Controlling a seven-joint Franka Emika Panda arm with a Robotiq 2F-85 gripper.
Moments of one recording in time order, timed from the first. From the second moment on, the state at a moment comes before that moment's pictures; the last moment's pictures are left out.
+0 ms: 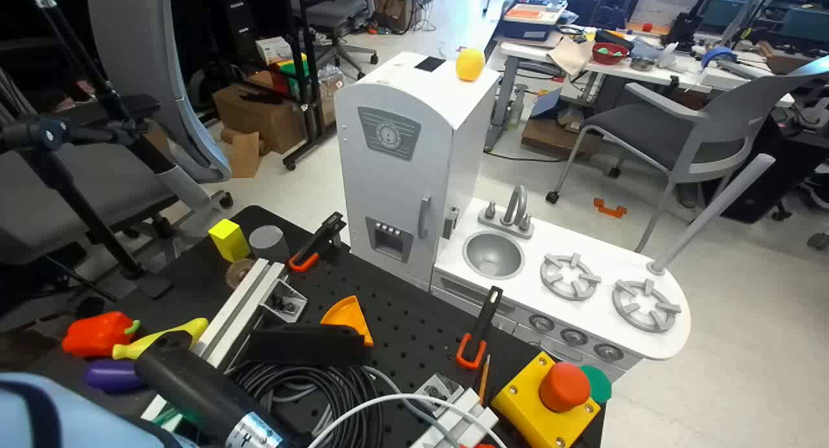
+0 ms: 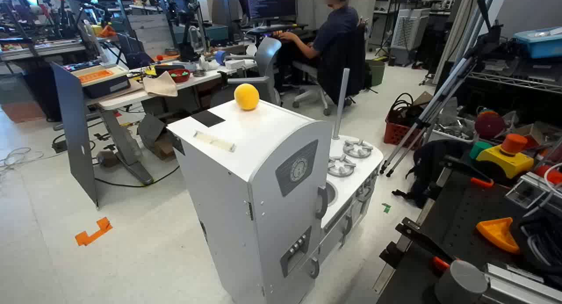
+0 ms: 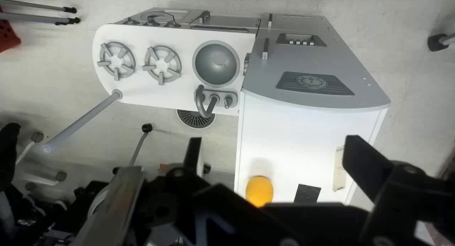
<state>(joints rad) 0.03 -0.38 0.24 -2.26 -0.15 2.07 0.18</state>
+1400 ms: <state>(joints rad) 0.04 0.06 0.21 -2.00 -0.19 2.32 0.49</state>
